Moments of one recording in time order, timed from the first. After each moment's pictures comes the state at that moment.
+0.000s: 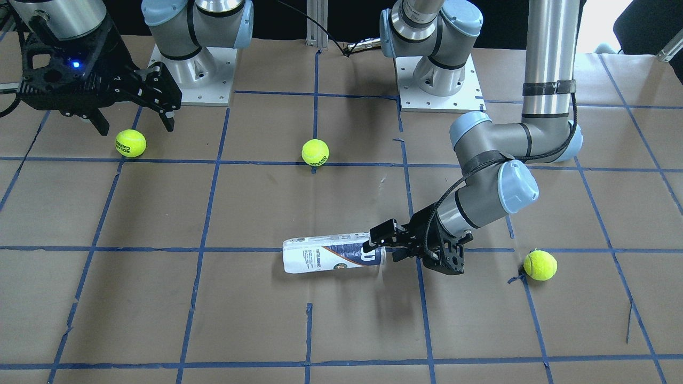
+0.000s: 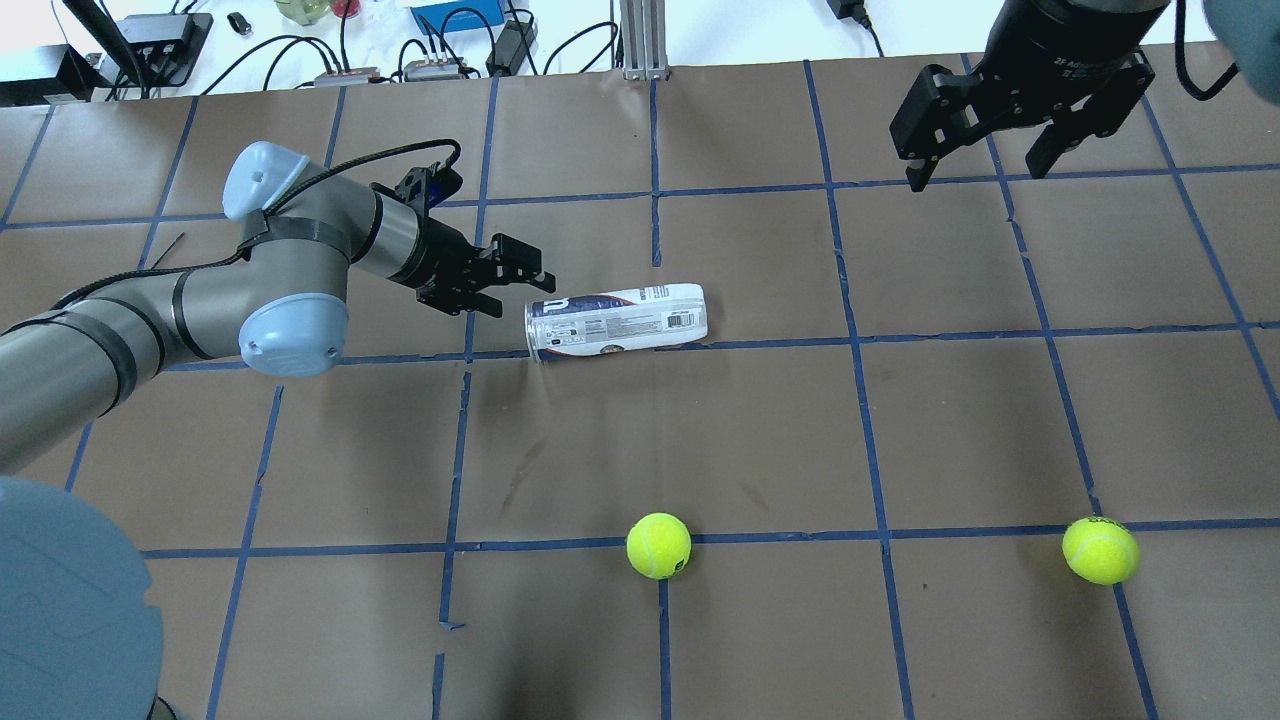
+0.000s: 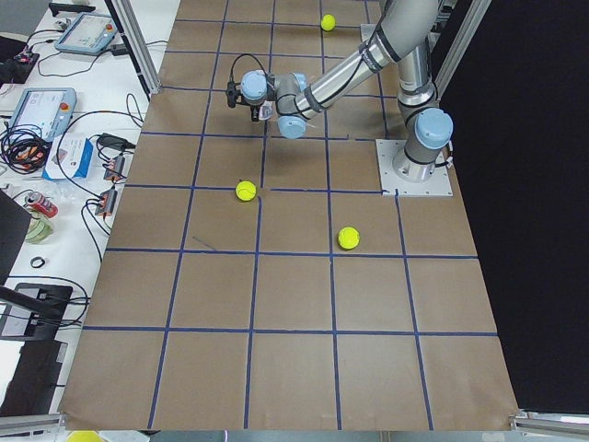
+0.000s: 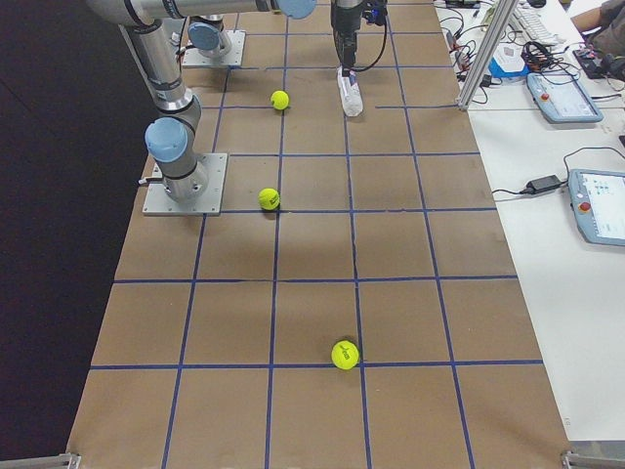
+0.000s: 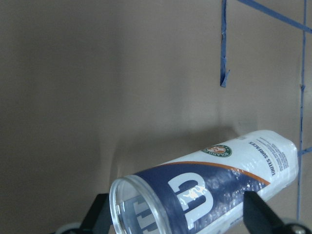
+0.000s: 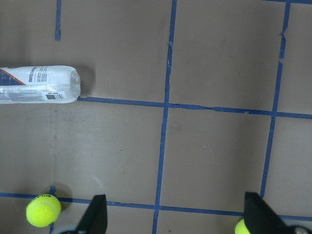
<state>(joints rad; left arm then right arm) -1.46 -2.01 -1.92 -0.77 0.88 0.07 1.54 -1.56 1.47 -1.52 -1.55 -0.12</state>
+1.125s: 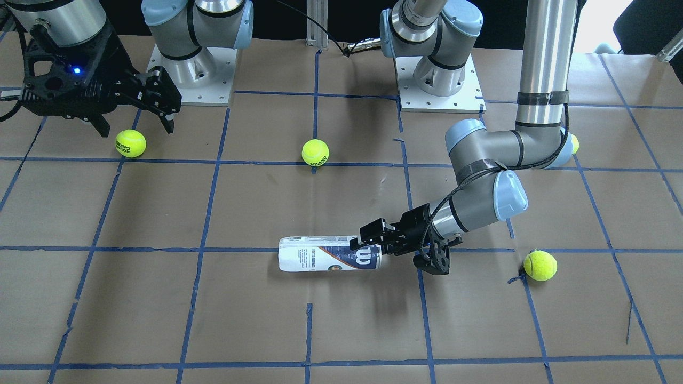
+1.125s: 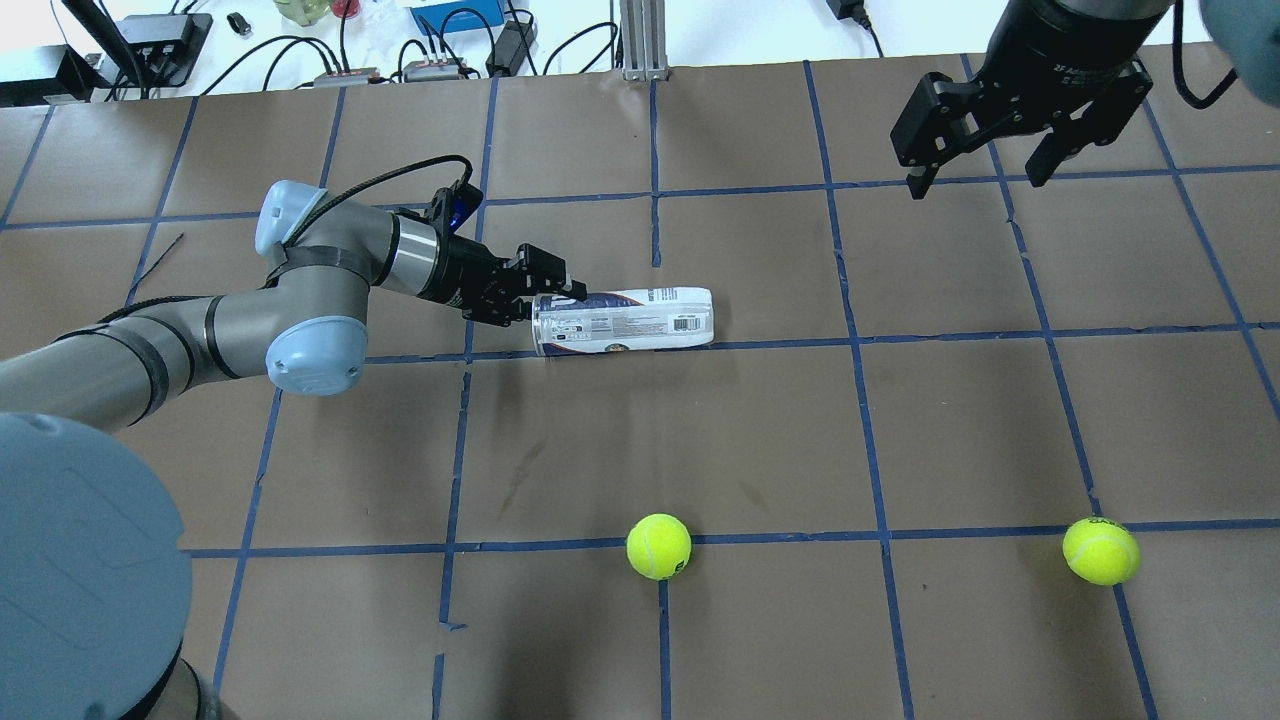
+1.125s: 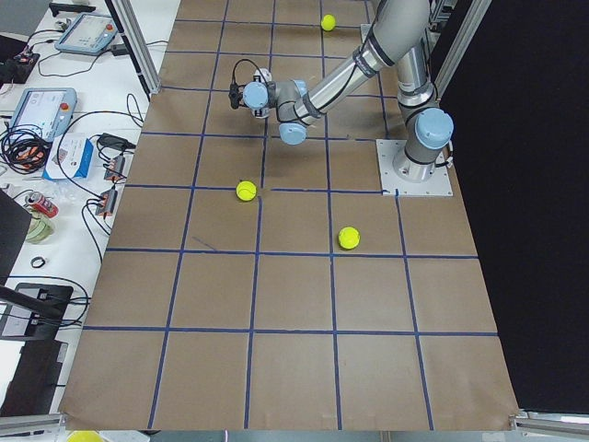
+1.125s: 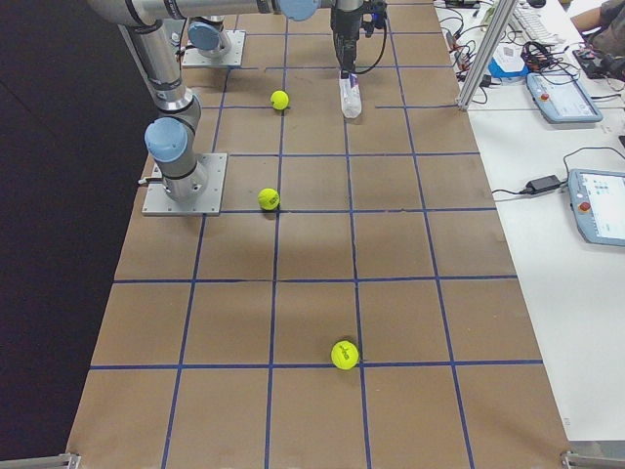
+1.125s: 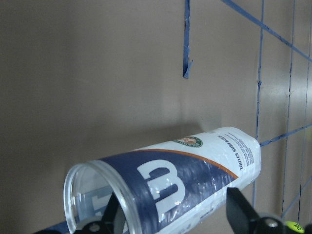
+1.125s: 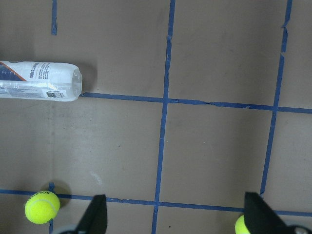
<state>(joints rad) -1.46 -2.03 -1.94 -0.77 0.75 0.06 1.54 -1.55 1.47 -1.51 -1.55 -0.12</state>
